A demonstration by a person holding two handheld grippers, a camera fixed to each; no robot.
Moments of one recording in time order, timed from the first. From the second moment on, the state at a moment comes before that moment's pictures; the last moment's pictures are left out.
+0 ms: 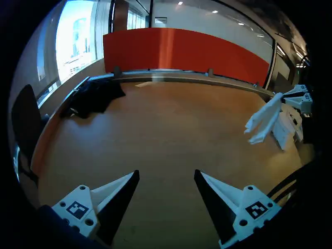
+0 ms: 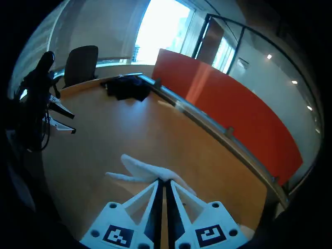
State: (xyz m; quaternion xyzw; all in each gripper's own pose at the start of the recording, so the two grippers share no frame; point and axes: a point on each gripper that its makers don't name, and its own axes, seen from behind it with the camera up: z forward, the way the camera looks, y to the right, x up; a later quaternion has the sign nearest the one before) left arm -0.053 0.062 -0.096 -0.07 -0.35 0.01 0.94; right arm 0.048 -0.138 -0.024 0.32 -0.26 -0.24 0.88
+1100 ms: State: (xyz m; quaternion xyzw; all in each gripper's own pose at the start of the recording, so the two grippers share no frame) left arm -0.048 0.065 -0.094 -0.06 -0.35 0.02 0.94; right arm 0.083 0.035 0.036 0.21 -0.27 -0.23 0.91
